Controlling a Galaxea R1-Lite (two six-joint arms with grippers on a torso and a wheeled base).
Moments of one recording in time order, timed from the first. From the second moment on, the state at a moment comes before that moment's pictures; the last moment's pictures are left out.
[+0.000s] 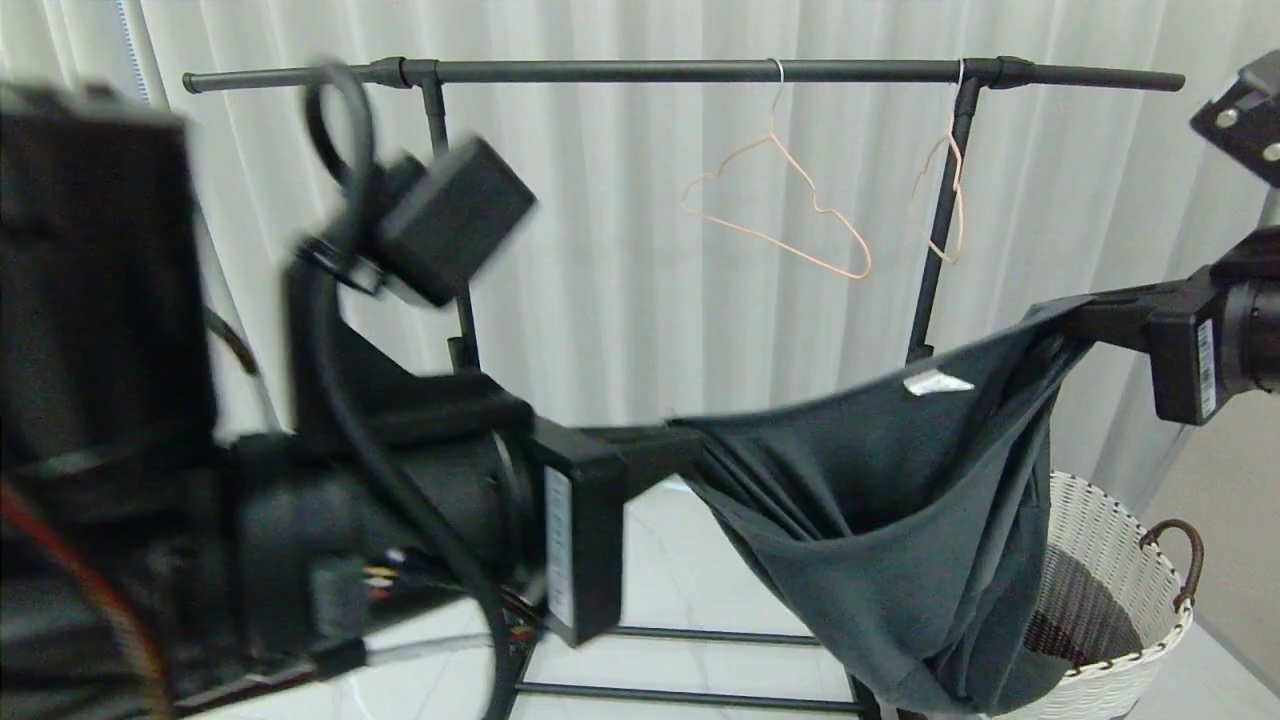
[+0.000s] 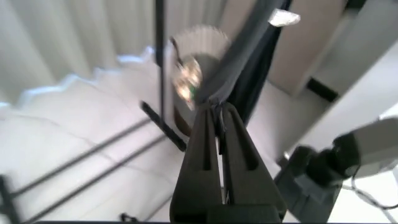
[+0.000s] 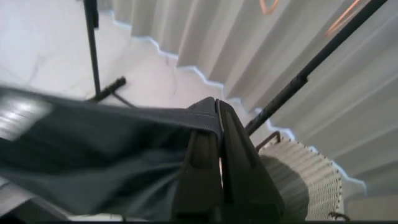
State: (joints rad) left arm -0.96 1.36 -1.04 -0.03 0.06 -0.24; right arm 0.65 1.28 -1.24 0.27 -0.14 -0.15
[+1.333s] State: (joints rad) left arm -0.87 1.22 -1.38 0.29 0.35 0.19; right arm 0.71 1.37 -1.56 0.27 -0.13 -0.20
